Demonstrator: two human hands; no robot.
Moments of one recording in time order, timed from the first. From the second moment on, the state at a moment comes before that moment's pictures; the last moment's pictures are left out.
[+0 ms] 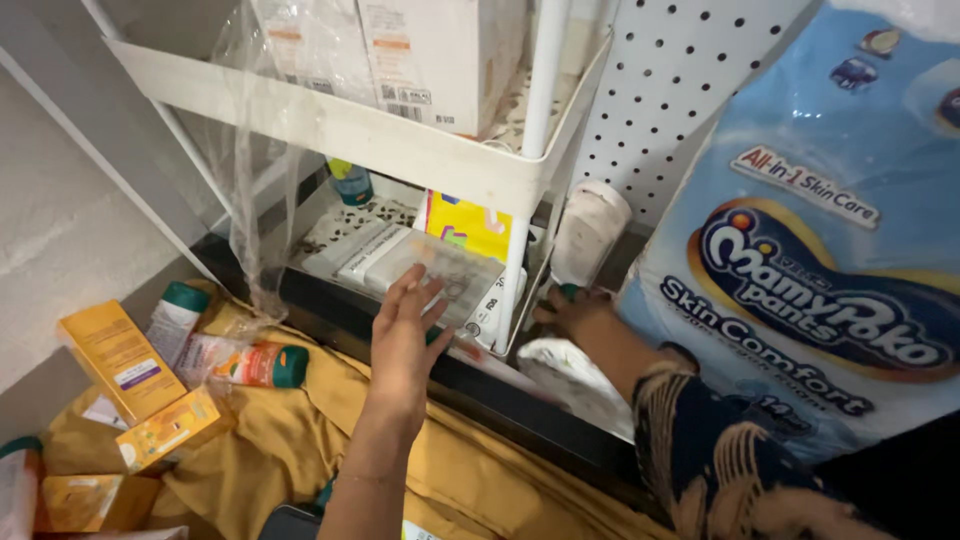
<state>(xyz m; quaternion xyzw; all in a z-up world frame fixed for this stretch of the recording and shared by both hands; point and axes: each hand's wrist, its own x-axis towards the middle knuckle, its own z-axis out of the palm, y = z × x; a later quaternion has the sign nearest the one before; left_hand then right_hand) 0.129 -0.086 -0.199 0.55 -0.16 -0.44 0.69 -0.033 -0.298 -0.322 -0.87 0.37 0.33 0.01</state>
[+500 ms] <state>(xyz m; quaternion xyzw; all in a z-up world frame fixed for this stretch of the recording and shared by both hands) 0.131 -0.056 -0.184 0.55 -0.13 -0.40 0.72 -0.056 -0.254 -0.265 -0.96 0.17 0.13 -0.19</state>
